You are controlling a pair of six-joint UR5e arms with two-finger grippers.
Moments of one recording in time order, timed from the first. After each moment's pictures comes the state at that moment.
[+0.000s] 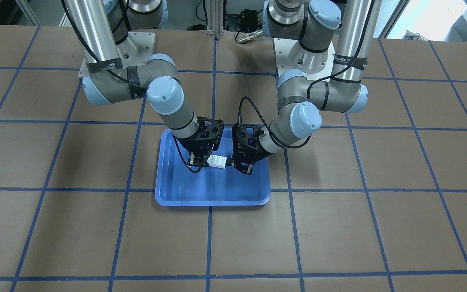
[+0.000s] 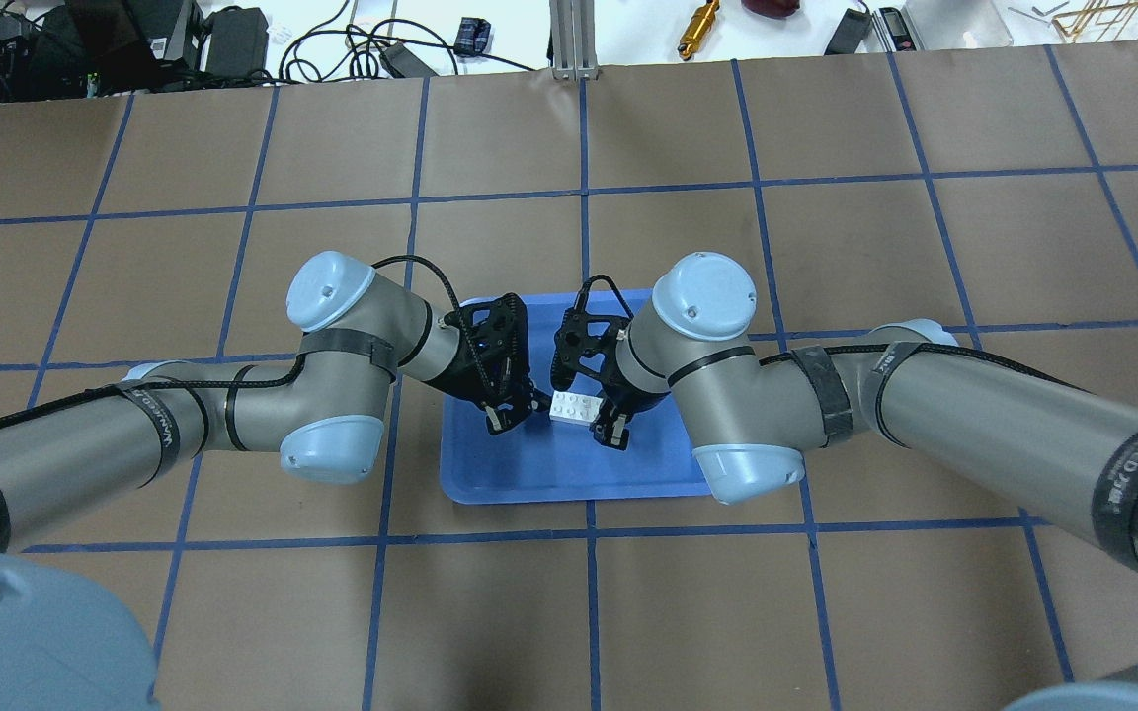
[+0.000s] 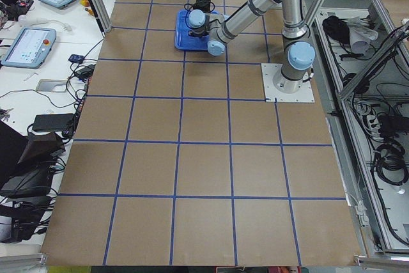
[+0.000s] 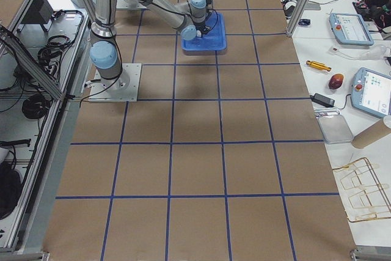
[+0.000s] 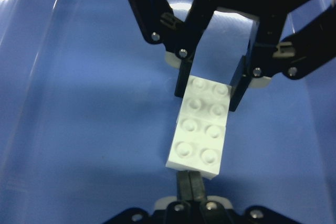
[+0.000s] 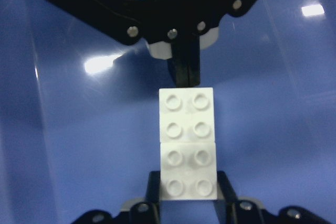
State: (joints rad) left arm -1.65 -1.97 -2.12 -0.62 1.00 1.40; right arm 1.87 -1.18 2.07 -2.59 -1.31 -1.03
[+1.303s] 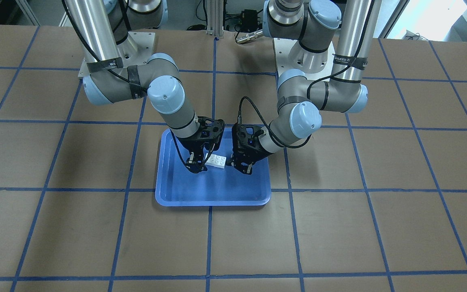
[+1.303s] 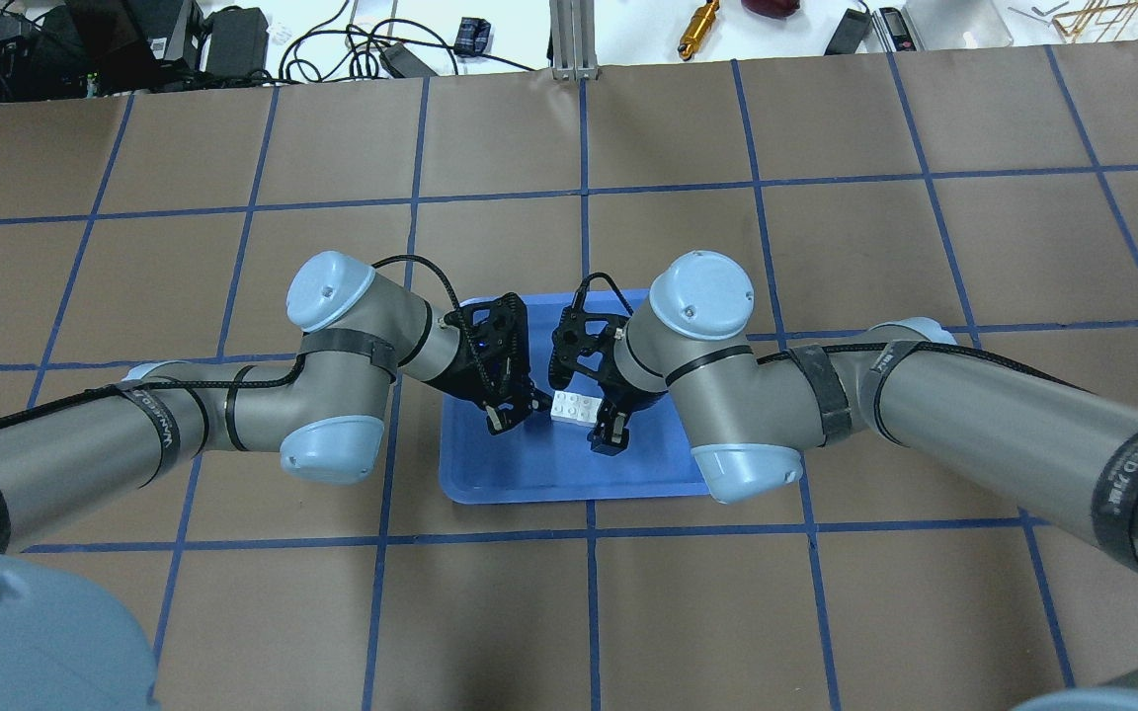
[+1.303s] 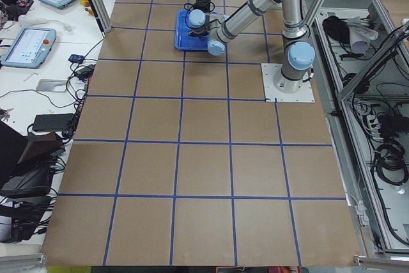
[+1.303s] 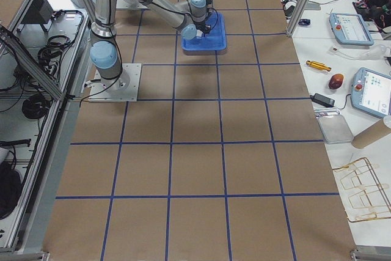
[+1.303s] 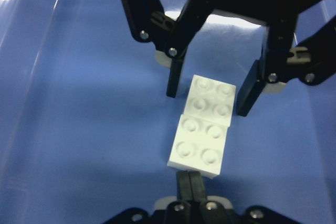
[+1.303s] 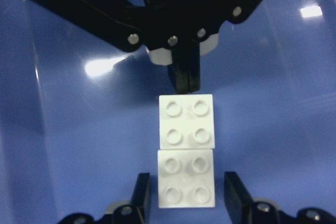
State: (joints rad) left arm -1.66 -1.97 -2.12 -0.62 1.00 1.40; right arm 1.88 -1.19 2.07 -2.59 -1.31 -1.02
